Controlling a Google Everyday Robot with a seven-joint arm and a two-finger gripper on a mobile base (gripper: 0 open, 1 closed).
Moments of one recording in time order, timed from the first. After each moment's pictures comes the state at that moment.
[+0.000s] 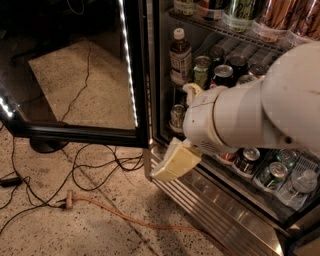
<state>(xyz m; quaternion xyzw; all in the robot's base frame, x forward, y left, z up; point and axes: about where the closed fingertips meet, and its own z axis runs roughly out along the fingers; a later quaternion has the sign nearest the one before) 0.426 -0.021 0.916 -0.57 0.72 0.06 0.40</state>
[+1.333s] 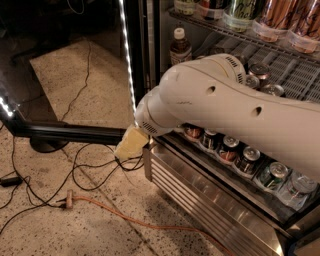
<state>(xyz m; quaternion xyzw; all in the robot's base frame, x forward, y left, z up) 0.518 0.050 0.843 -0.52 0.78 0.07 0.35</state>
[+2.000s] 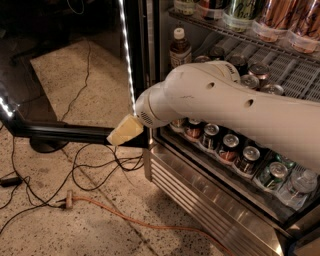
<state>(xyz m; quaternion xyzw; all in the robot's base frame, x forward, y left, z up) 0.552 0.069 0.838 -0.45 0.79 0.13 0.38</state>
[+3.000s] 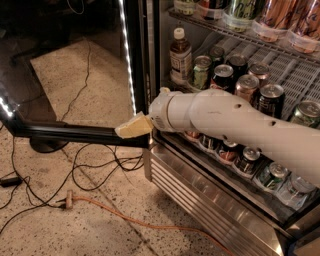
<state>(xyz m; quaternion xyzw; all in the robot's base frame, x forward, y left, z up) 0.580 0.051 0.834 -0.39 0.76 0.19 0.49</state>
